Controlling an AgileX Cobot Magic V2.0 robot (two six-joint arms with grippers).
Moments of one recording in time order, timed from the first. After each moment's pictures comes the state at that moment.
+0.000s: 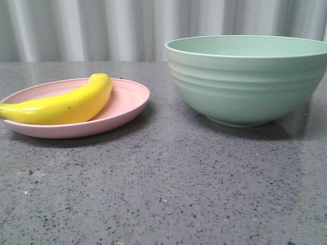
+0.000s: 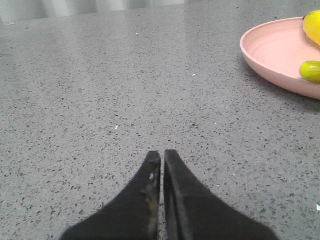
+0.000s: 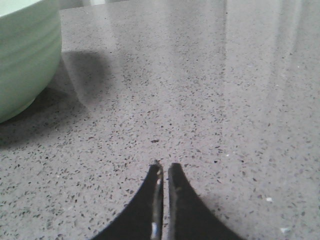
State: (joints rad) left arm -0.01 0.00 0.00 -0.12 0.32 0.18; right arm -0.15 -0.01 0.01 0.12 0.33 -0.04
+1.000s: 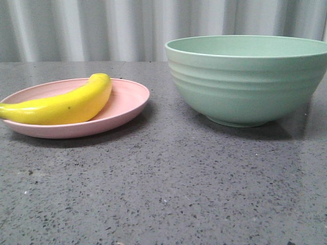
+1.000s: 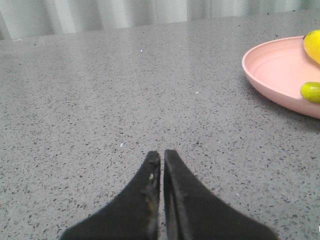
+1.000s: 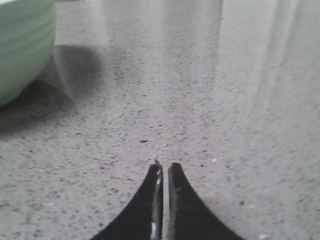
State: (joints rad) left arm -0.01 0.00 0.00 -0.13 0.27 0.18; right arm -0.15 -0.01 0.01 0.00 0.33 -0.04
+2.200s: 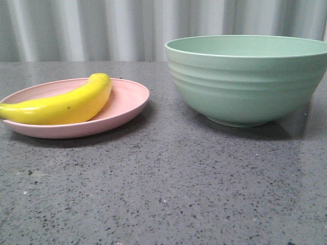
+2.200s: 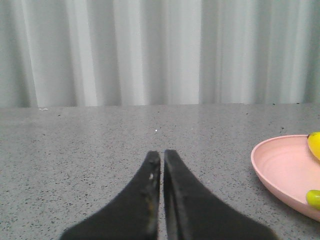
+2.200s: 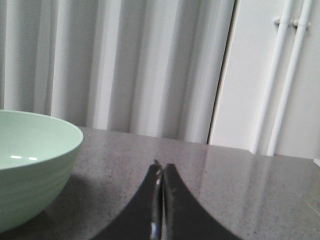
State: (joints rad) left arm -0.01 0.00 0.00 -0.19 0.00 0.18; right arm -0.15 -0.01 0.01 -0.15 -0.15 -0.04
